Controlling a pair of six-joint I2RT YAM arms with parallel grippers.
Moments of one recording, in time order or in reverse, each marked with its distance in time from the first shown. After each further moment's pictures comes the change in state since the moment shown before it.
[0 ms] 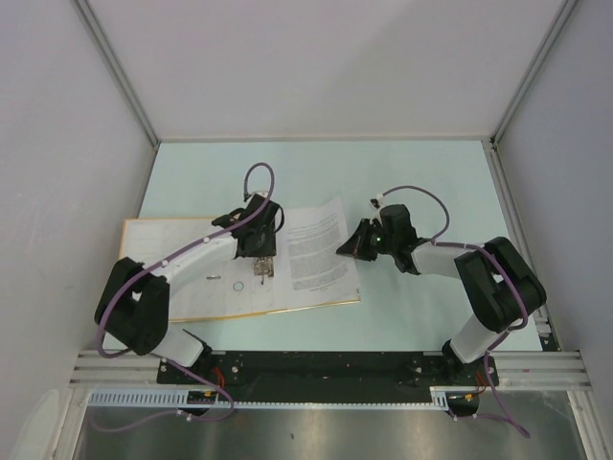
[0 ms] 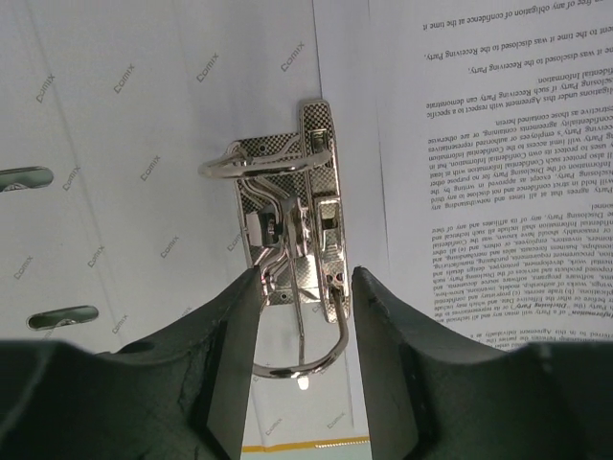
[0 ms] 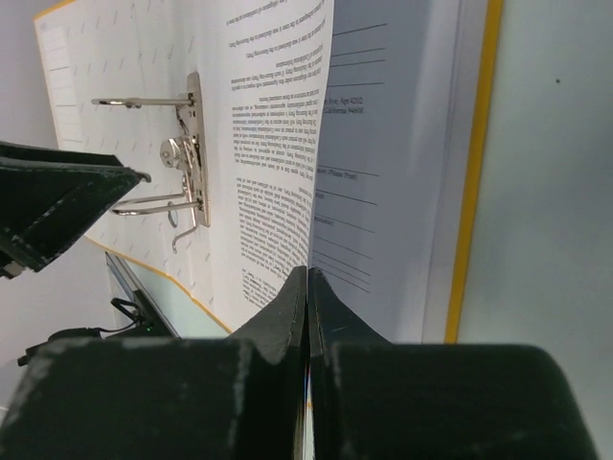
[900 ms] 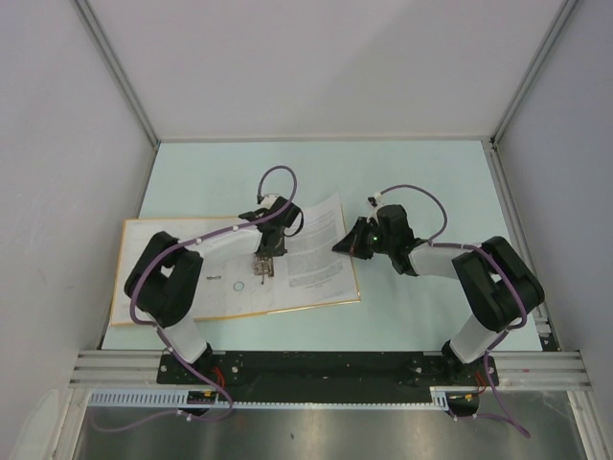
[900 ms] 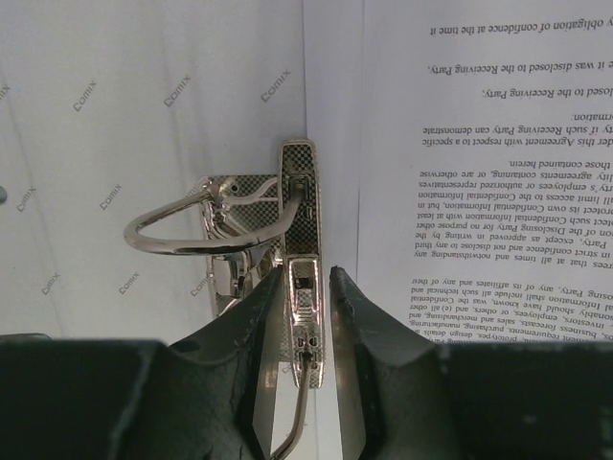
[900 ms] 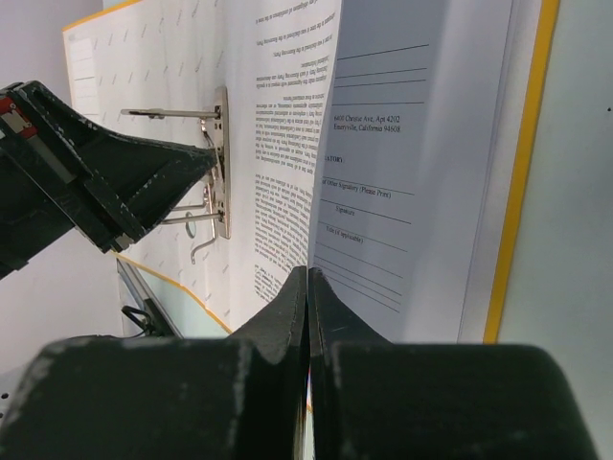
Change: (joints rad) left arm -0.061 0.235 0.089 0.035 -0.143 -0.103; right arm 0.033 0.007 0.000 0.077 0.032 0.034
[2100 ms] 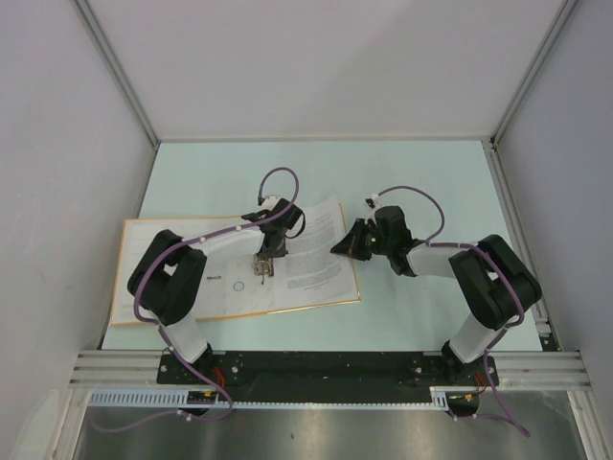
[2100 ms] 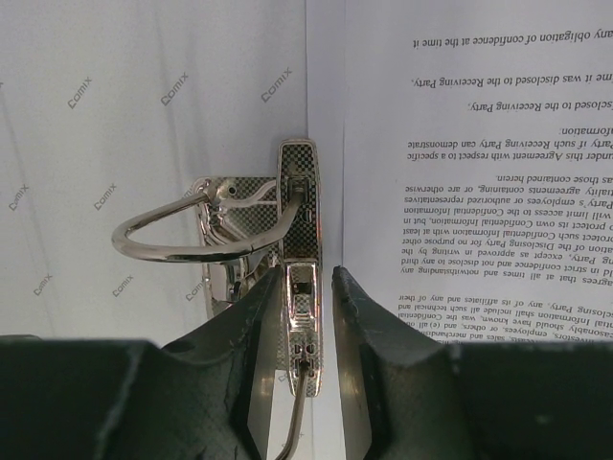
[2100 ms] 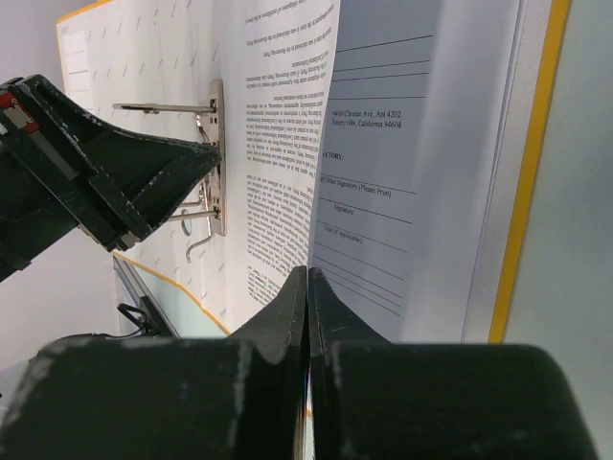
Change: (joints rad) left arm -0.014 0.022 -0.003 0.011 -0.020 -0.021; right arm 0.014 0.019 0.000 0.012 0.002 0.001
